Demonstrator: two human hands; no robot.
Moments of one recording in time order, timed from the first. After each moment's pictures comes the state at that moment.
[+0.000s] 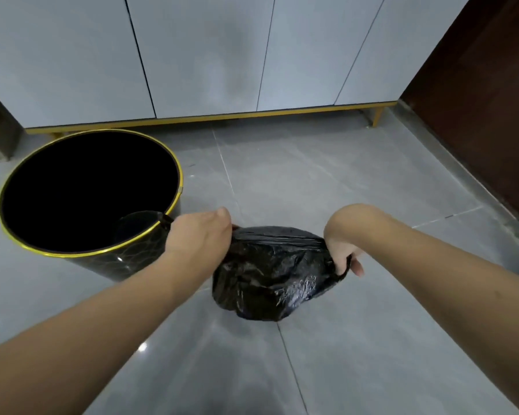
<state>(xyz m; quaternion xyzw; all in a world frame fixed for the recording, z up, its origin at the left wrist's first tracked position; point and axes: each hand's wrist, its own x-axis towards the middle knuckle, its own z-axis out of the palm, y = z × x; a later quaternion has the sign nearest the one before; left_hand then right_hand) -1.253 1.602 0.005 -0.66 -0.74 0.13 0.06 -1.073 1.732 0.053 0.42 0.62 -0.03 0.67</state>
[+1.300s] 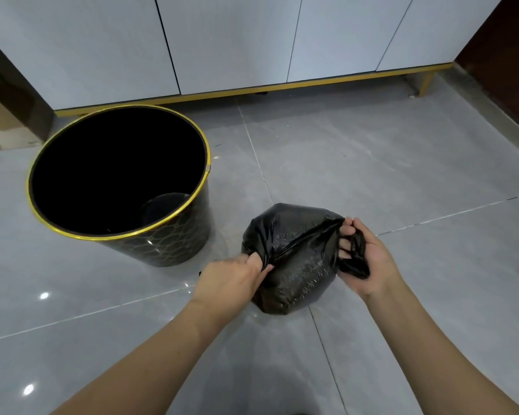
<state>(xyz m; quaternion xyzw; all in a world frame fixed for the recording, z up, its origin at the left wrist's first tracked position) -1.239 1.545 -0.081 -0.71 -0.70 -0.06 -0.01 -1.045 1.677 -0.064 -0.40 -0.07 0.84 0.36</state>
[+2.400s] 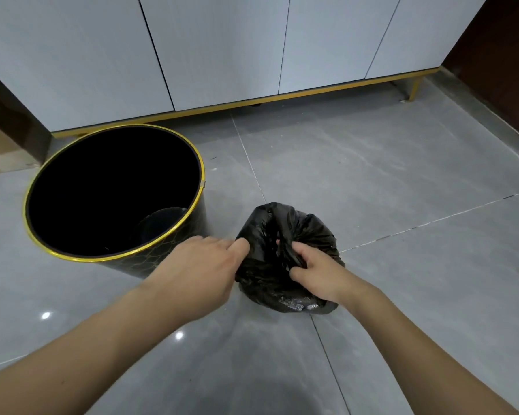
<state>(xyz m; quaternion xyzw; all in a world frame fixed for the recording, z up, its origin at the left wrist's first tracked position) -1.285 1.549 0.003 -0.77 -0.64 0.05 -0.06 -1.080 1.655 -0.063 -0.45 -0.70 0.56 0.03</state>
